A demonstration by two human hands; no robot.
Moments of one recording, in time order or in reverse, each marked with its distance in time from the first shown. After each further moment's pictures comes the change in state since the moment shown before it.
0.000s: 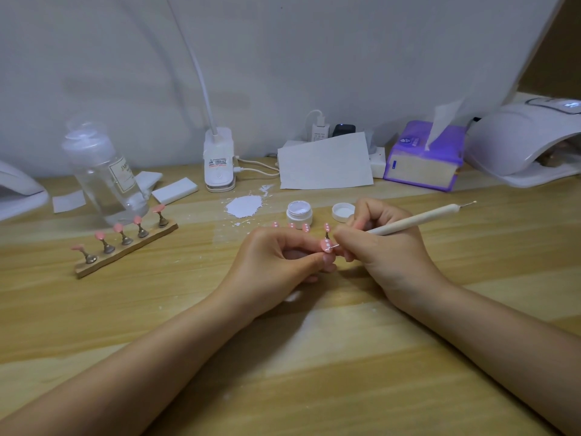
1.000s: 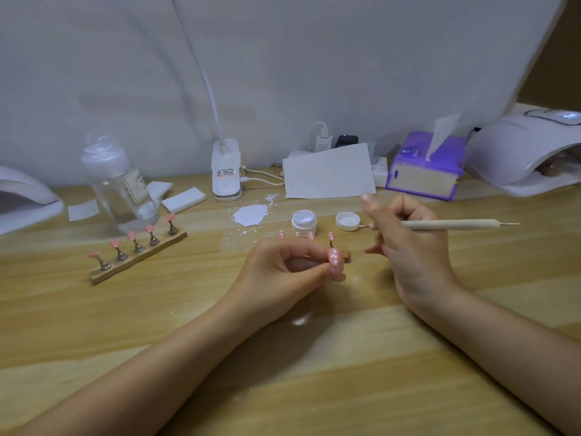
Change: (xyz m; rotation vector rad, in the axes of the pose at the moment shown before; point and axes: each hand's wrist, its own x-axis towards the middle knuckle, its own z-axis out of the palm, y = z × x) left_hand -0.005 -0.004 -0.004 -0.043 -0.025 0.113; right_hand 0.004 -0.006 -0.005 0.070 0.296 -0.044
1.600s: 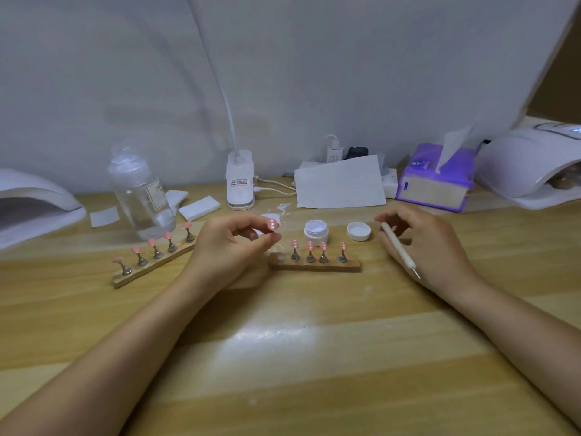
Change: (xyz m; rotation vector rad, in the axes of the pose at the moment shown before) left_hand 0.016 -0.001 -0.067 0.388 0.312 0.097; right_hand 0.030 0.012 -0.034 -0.900 -0.298 -0.298
